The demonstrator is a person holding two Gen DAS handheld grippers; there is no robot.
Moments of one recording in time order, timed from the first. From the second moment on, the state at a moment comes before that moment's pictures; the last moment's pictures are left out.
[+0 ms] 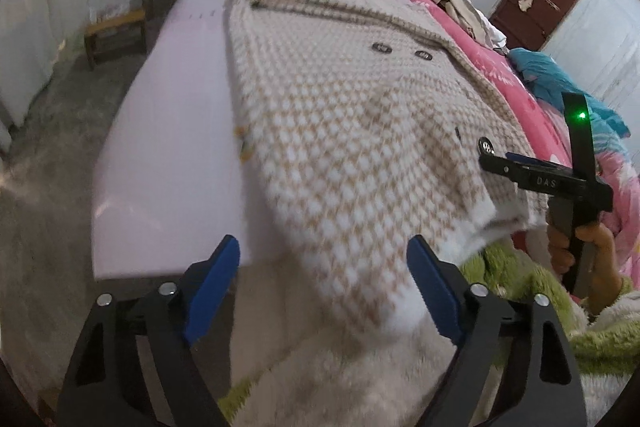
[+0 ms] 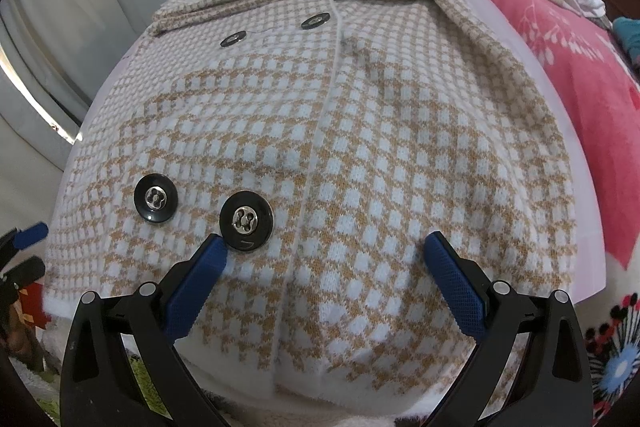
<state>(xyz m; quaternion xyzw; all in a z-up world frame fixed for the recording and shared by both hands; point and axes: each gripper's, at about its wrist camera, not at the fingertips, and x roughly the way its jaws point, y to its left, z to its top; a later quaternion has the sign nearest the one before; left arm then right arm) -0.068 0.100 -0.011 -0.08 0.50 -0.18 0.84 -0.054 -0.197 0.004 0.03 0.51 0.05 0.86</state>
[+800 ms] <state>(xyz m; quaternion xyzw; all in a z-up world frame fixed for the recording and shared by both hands) -0.078 0.098 -0.028 -0.14 0.53 -0.24 0.80 -0.150 -0.284 0.034 0.12 0.50 -0.02 0.86</state>
